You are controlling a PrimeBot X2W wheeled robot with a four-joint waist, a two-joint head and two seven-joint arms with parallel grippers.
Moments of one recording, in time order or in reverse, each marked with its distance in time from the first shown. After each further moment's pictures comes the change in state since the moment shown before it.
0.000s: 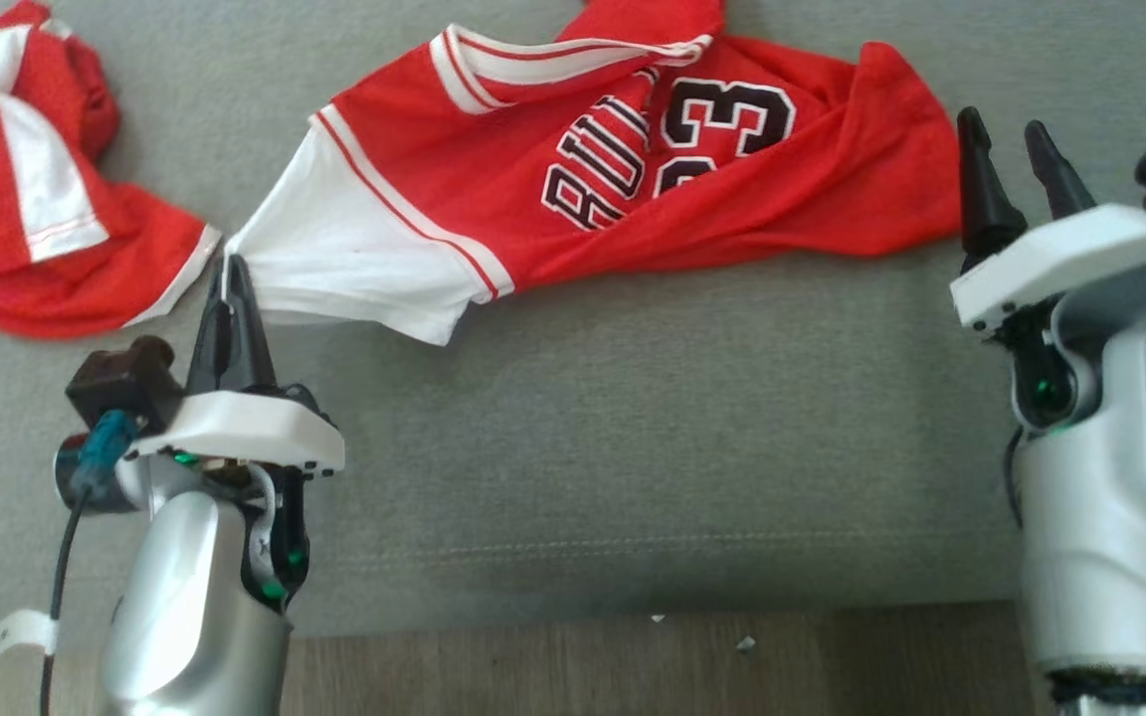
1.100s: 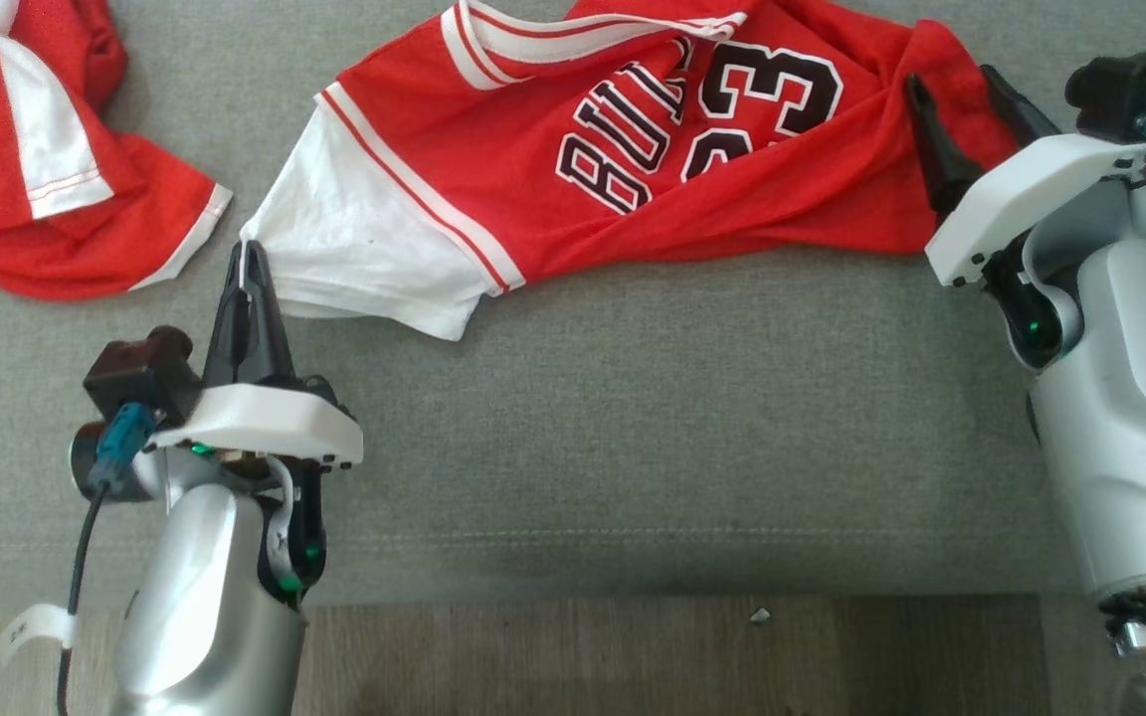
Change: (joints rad) left arm 0.006 -0.012 -0.031 -0.060 0.002 0.014 0.000; right arm -0.199 -0.168 0.283 0.260 0.006 0.000 -0.021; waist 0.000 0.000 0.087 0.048
